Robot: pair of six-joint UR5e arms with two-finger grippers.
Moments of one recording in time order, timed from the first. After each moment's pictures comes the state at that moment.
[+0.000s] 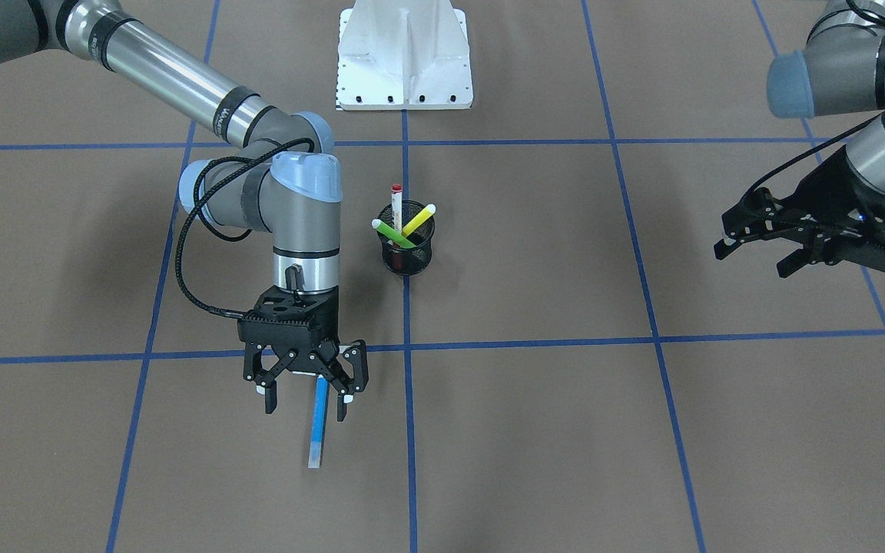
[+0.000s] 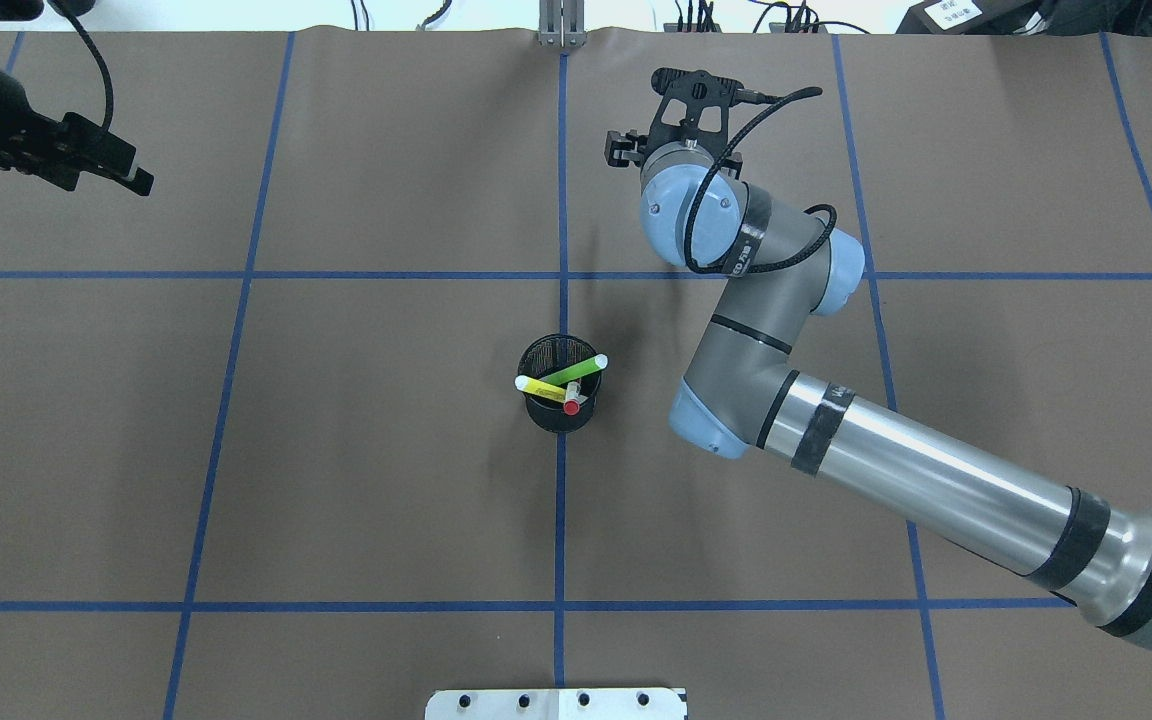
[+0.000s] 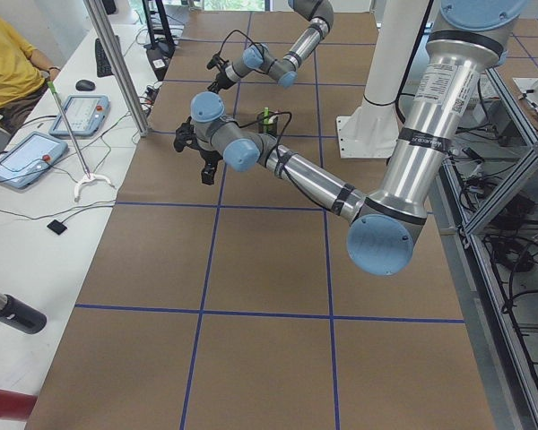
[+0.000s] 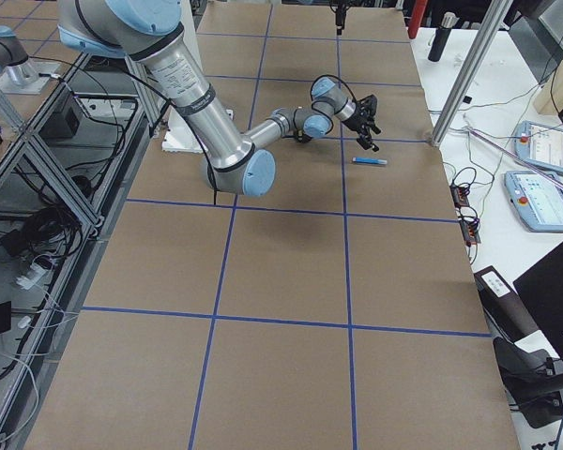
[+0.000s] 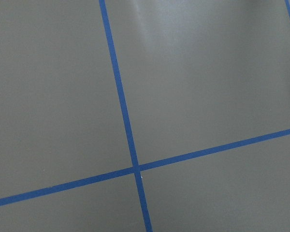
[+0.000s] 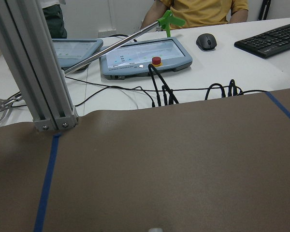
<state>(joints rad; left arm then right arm) -1.15 -1.88 -1.75 -1.83 -2.38 -0.61 0.64 -0.78 1.24 -1.05 1.23 1.30</state>
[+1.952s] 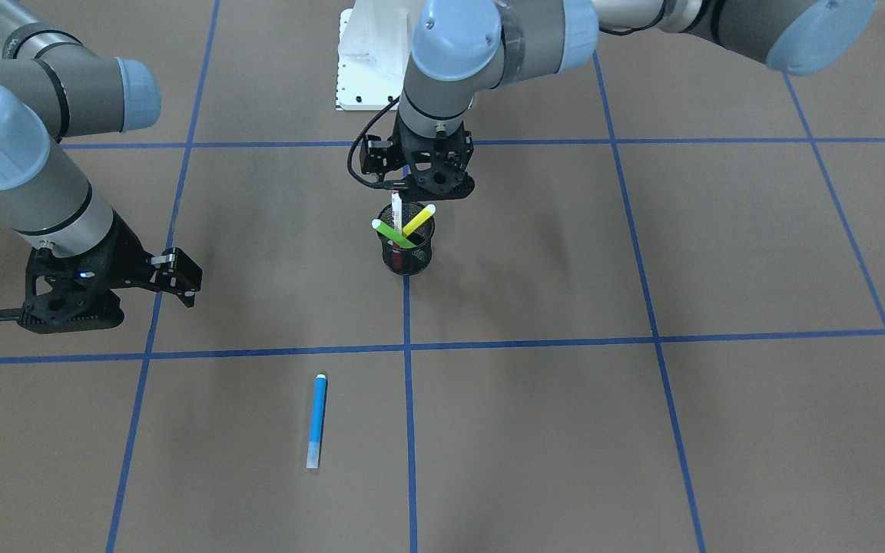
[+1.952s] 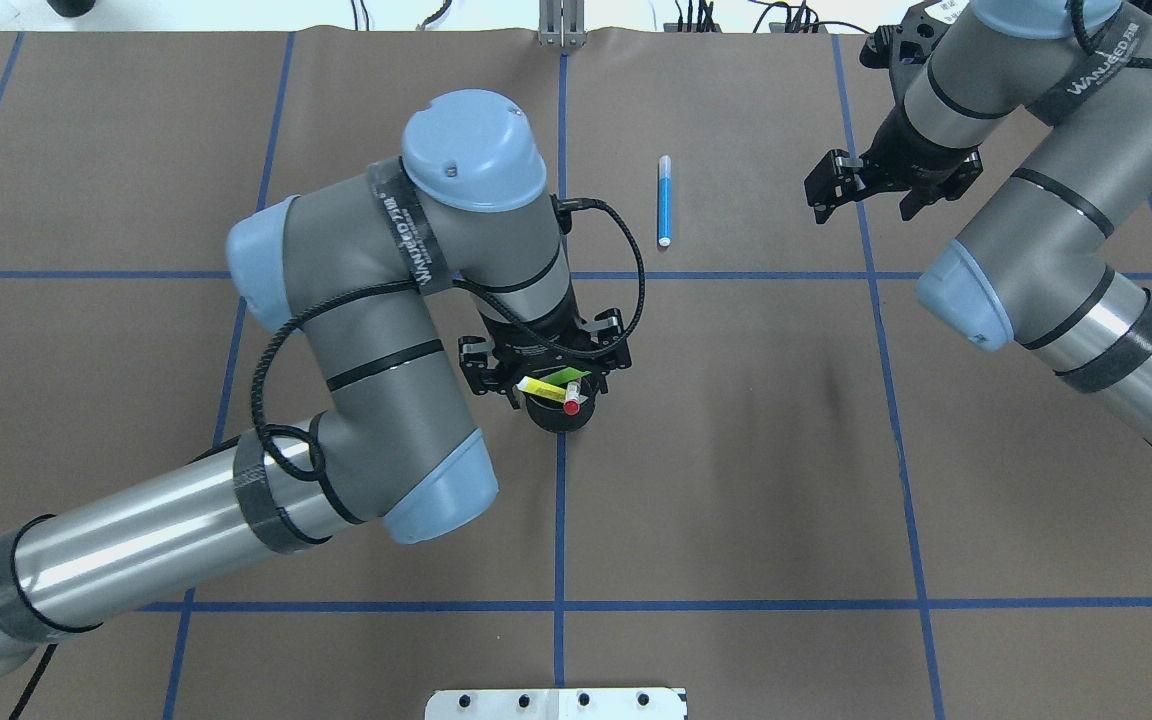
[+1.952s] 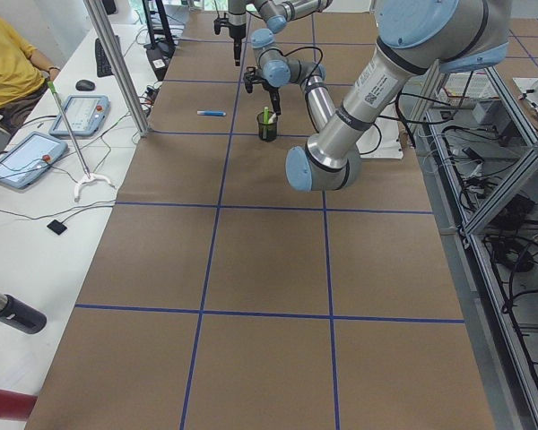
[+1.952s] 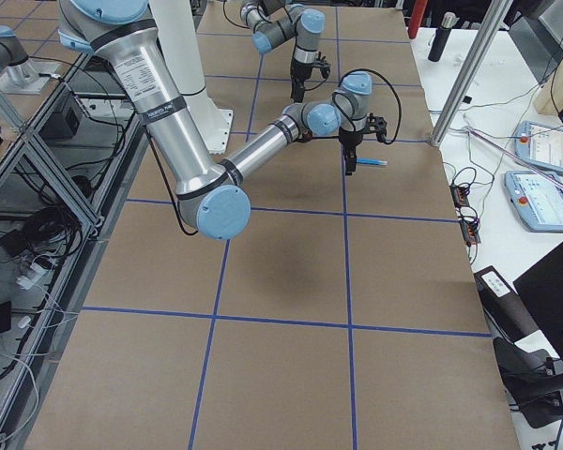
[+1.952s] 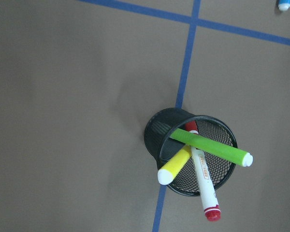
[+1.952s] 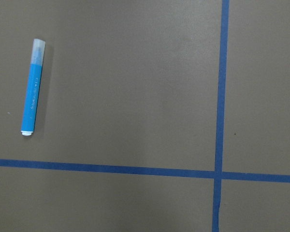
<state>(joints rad) -0.56 -2.48 -1.58 -1.46 -2.17 -1.32 0.95 -1.07 1.70 -1.61 2.13 0.78</state>
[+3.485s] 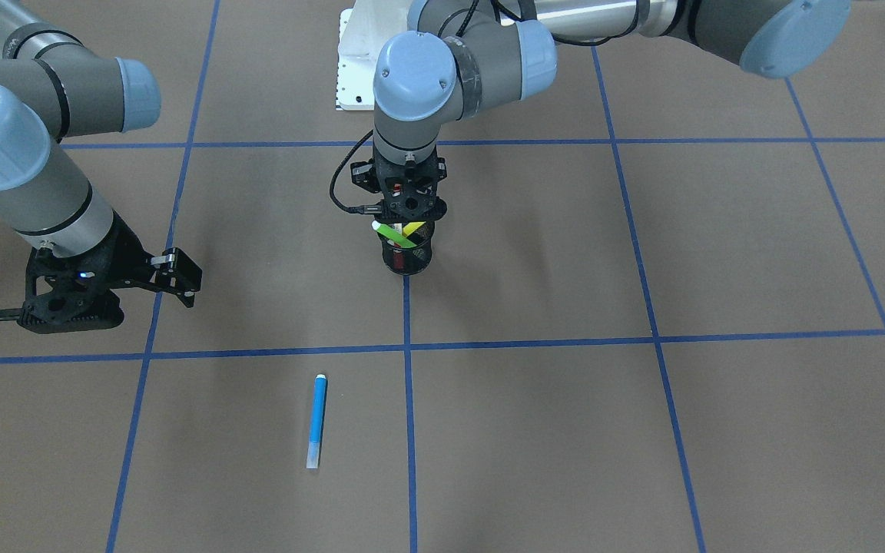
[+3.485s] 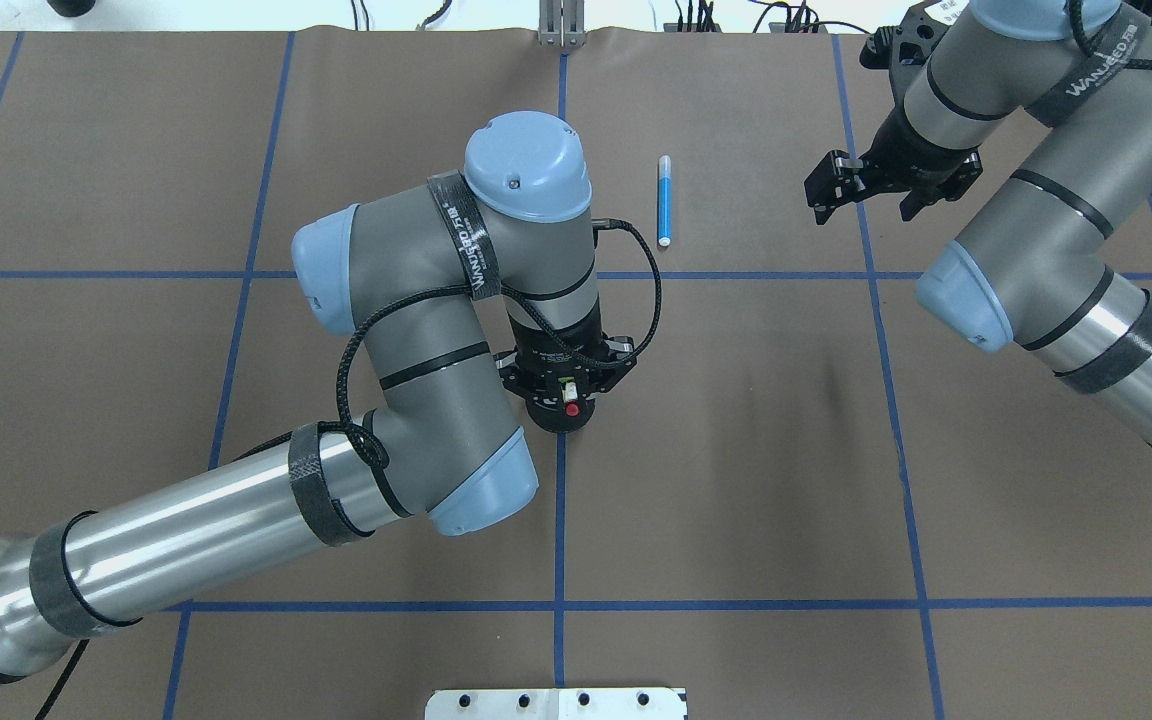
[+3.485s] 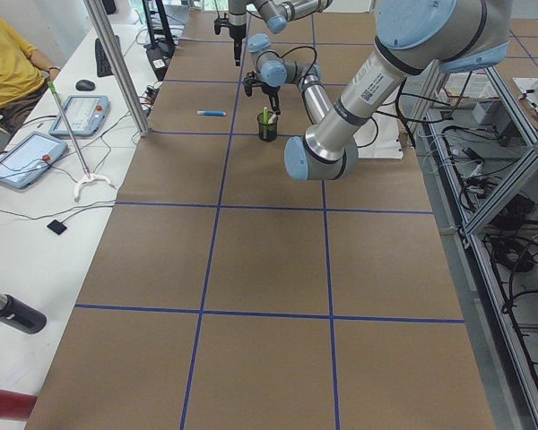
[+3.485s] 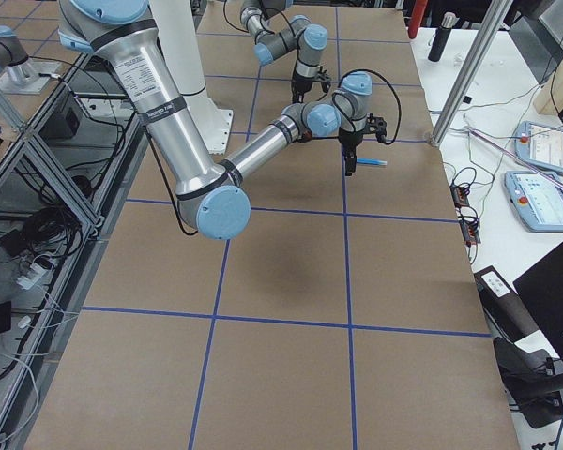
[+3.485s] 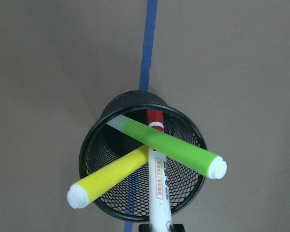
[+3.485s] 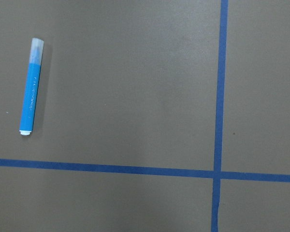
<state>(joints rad) -0.54 -2.51 -1.50 -1.44 -2.17 -1.27 0.95 -1.07 1.70 -1.61 2.13 0.78</state>
